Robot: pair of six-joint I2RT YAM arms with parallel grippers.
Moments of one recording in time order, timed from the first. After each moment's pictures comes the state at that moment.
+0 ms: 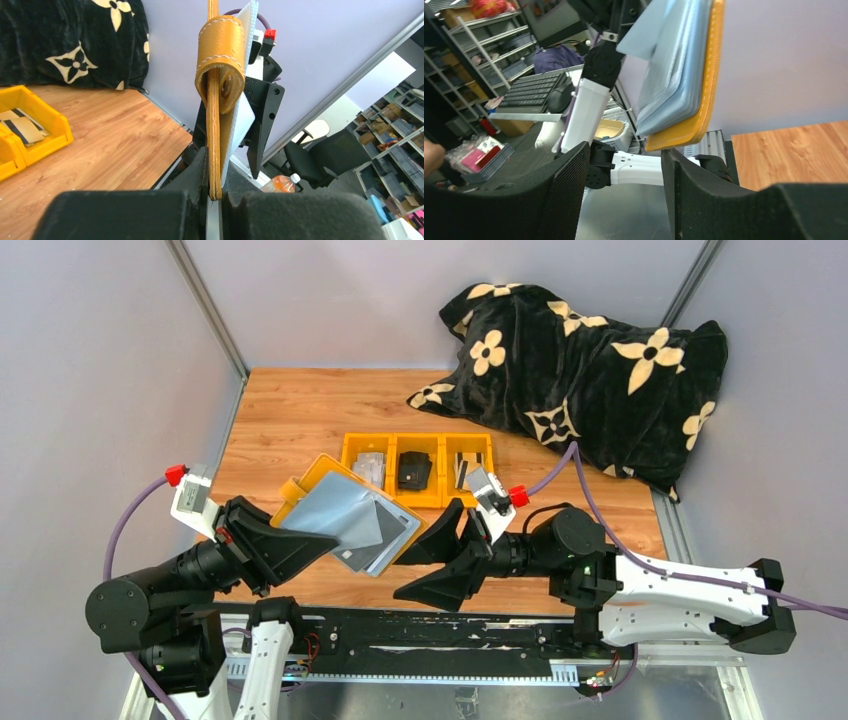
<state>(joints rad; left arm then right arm) 0.14 0.42 1.22 -0.27 1.19 -1.10 1.40 0.95 0.95 0.36 -0.26 0.45</state>
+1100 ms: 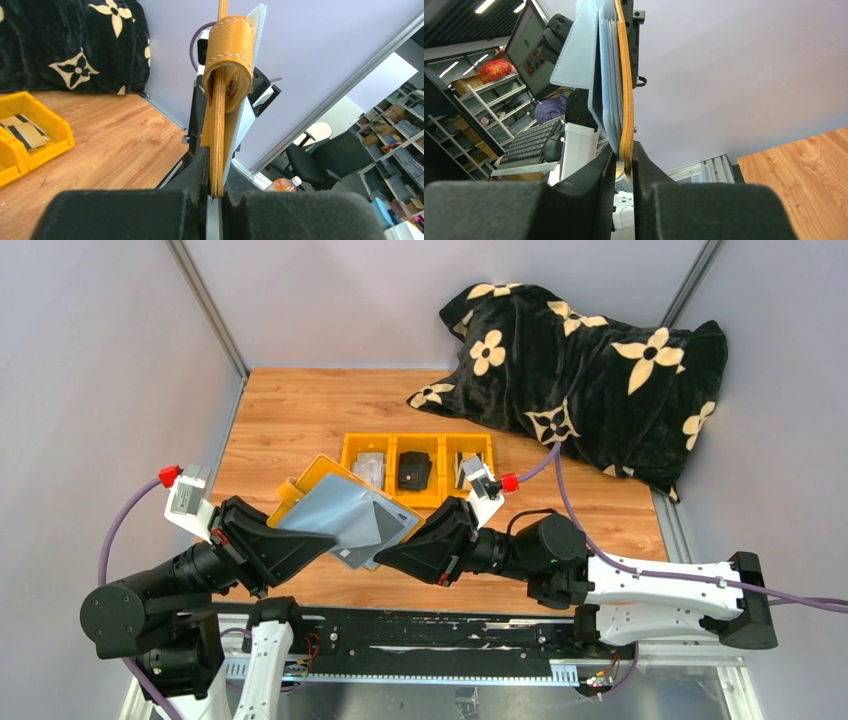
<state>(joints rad) 0.14 0.42 1.24 -0.26 1.18 -1.11 1.40 1.03 0.88 0.63 -0.09 0.59</state>
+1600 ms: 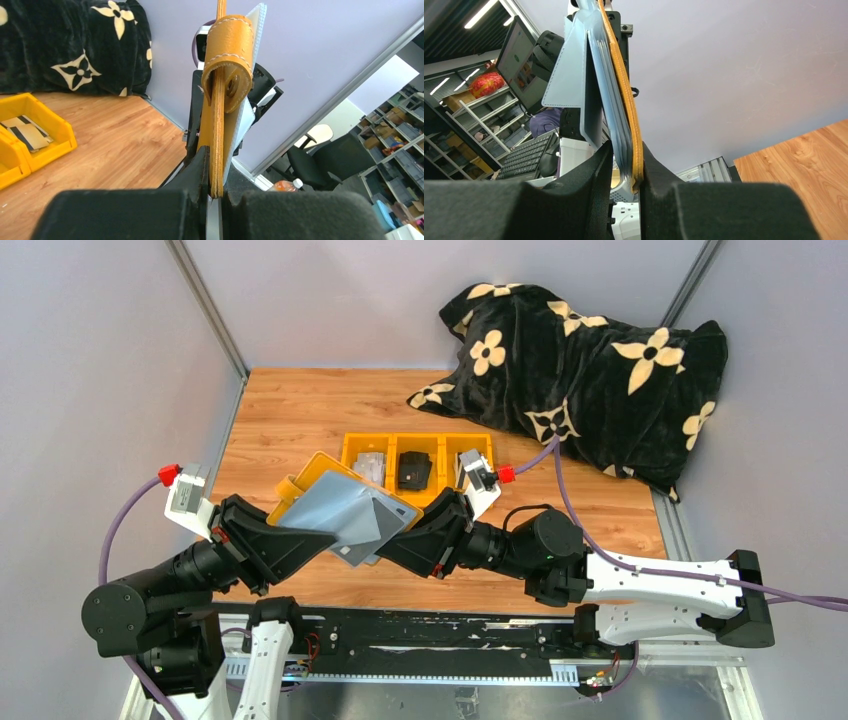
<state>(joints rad) 0.14 0.42 1.23 -0.26 1.17 -1.11 1.40 1.06 0.94 0.58 -0.04 0.62</state>
